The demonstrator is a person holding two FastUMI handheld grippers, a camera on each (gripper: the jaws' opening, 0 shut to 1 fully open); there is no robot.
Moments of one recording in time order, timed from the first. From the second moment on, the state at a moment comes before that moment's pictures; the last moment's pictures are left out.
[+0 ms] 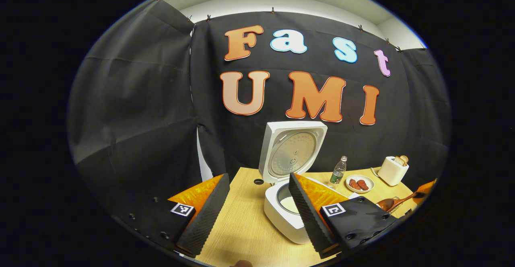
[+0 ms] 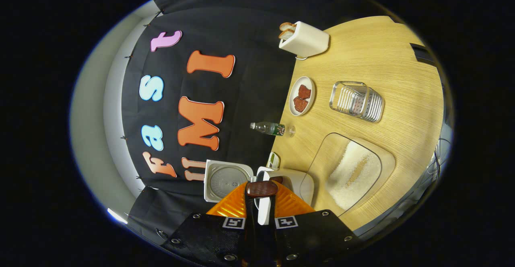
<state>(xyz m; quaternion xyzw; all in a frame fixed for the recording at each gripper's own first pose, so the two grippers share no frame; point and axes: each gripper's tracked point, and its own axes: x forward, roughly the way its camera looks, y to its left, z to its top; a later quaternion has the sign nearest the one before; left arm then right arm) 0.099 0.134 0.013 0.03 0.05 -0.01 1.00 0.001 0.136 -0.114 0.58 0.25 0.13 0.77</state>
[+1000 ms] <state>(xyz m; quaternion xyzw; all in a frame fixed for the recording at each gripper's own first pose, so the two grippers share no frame) 0.097 0.152 0.002 0.02 0.07 0.01 1.00 0.107 0.290 -0.017 0.50 0.24 0.24 0.79</state>
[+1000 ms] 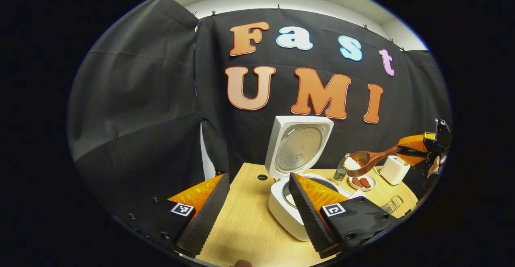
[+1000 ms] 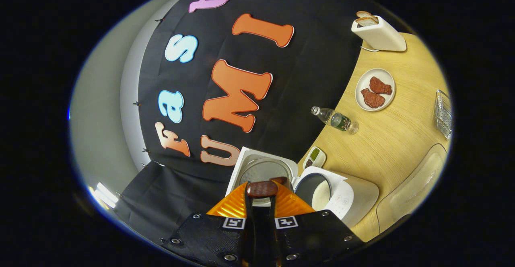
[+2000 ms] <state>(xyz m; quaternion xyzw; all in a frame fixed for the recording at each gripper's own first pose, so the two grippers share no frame) 0.105 0.190 0.001 0.01 0.07 0.03 1.00 0.125 0.327 -0.031 0.36 0.24 0.25 0.87</state>
